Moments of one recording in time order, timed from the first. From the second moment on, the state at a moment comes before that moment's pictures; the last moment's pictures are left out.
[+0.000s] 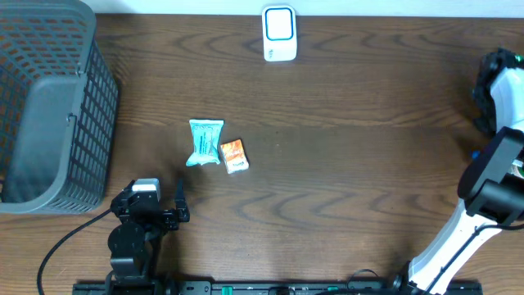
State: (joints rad) left arm 0.00 0.03 0.13 -0.44 -0.01 -0.01; right arm -0.41 2.19 1.80 -1.28 0.84 0.75
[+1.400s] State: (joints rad) left arm 0.00 0.03 0.13 -0.44 -0.01 -0.01; right arm 0.76 2.17 1.76 -0.95 -0.28 1.42
